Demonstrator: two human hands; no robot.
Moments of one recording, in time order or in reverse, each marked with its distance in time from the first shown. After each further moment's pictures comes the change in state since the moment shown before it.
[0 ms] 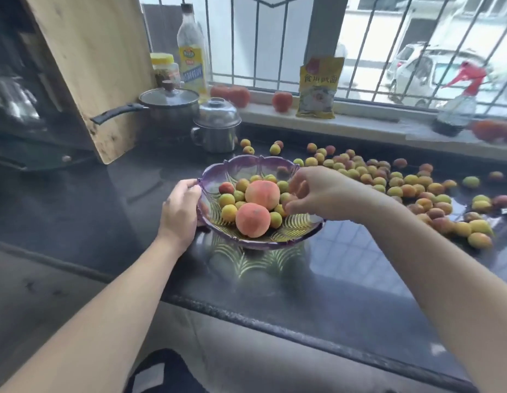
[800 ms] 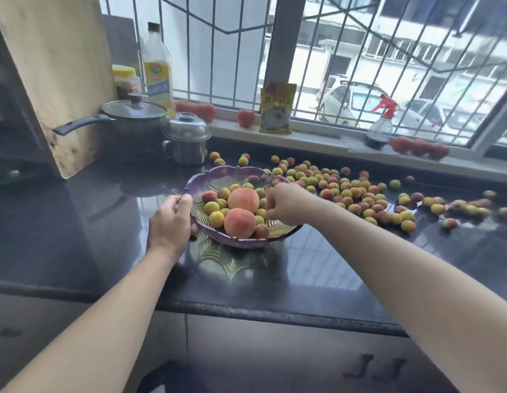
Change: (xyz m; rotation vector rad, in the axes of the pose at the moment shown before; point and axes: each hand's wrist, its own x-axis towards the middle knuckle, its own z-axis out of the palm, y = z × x) left_hand 0.001 -0.003 -0.010 0.073 -0.093 -0.032; right_hand 0.016 -0.023 0.036 -0.343 0.095 0.133
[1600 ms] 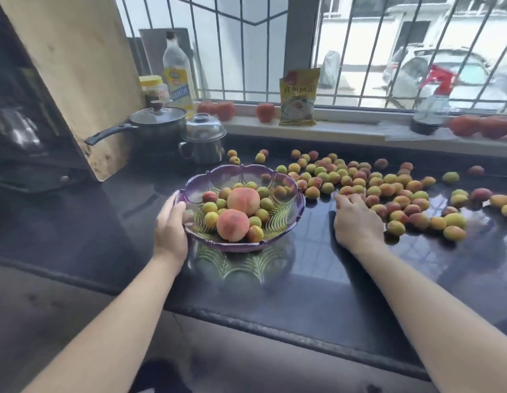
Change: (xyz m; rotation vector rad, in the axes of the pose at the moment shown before) left_hand -0.035 0.021 0.032 -0.282 0.155 -0.015; right_hand 0.004 0.159 0.076 0.042 0.400 0.249
